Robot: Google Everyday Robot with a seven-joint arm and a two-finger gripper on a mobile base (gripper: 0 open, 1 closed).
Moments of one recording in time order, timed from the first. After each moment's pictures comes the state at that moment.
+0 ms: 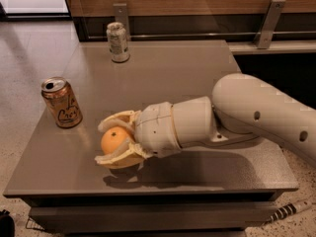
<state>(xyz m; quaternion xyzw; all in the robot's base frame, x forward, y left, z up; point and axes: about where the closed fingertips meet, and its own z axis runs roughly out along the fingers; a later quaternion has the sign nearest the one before) 0.396 0.098 0.875 -0.64 0.52 0.33 0.46</state>
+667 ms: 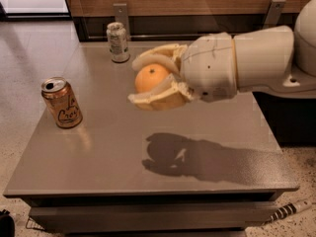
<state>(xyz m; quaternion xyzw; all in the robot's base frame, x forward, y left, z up) 0.431 0.021 0.993 -0.62 0.52 0.26 0.52</state>
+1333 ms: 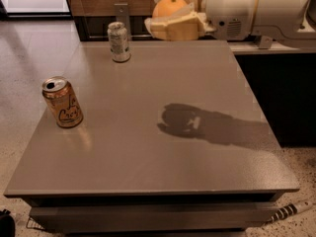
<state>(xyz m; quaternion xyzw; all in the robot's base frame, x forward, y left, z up) 0.525 -0.014 1.076 -0.55 0.52 0.27 0.60</state>
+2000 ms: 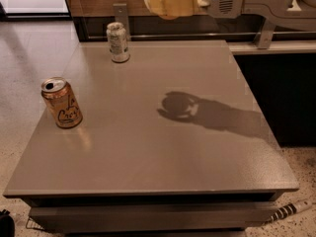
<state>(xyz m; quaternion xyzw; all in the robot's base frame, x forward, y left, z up) 0.572 -0.015 1.099 -0.51 0.54 0.26 0.61</state>
